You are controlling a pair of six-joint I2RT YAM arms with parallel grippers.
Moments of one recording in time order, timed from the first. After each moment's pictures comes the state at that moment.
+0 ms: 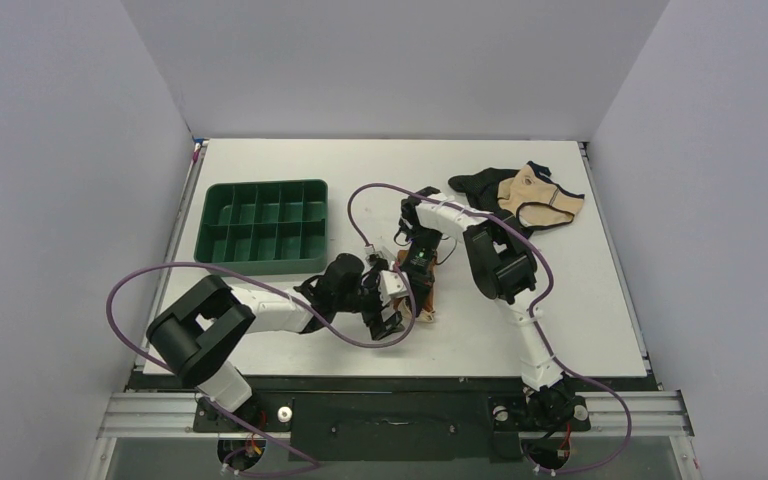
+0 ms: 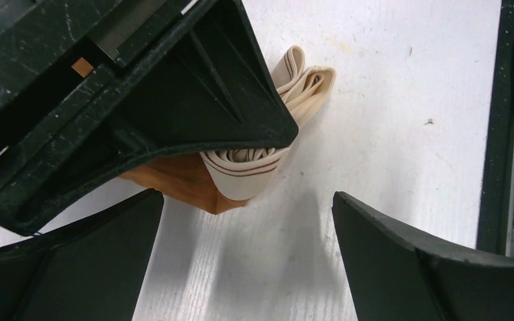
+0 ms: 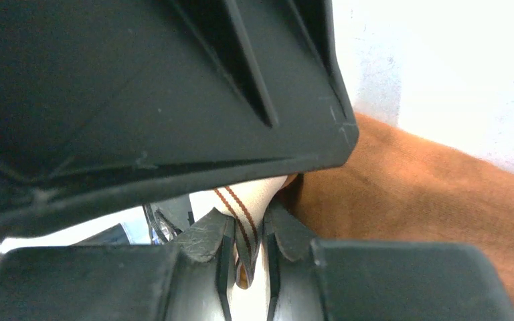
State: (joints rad) left arm -0.80 1.59 0.62 0.38 0.47 0.27; right arm 0.58 2.37 1.82 -1.56 -0.76 -0.99
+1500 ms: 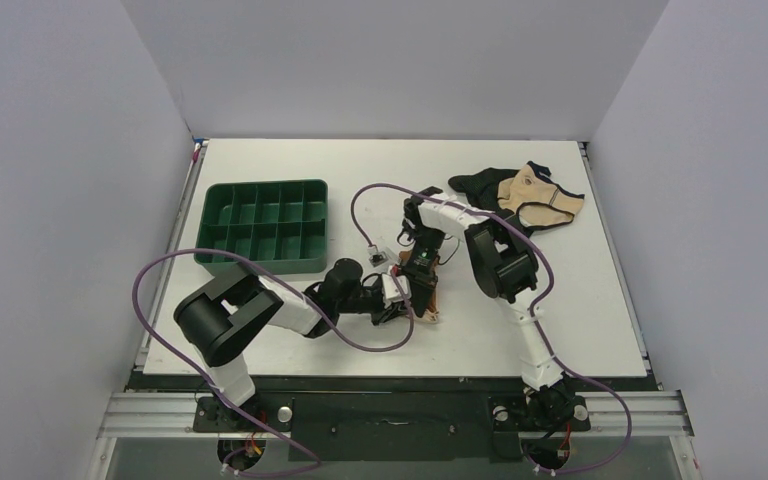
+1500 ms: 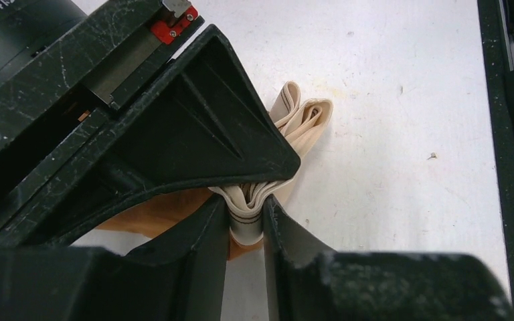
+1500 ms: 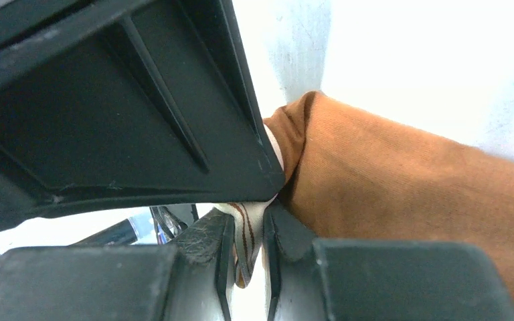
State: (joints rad) left arm -0.80 1.75 0.56 0.80 0.56 0.26; right arm 0.56 2.37 1.81 -1.58 -0.74 -0.99
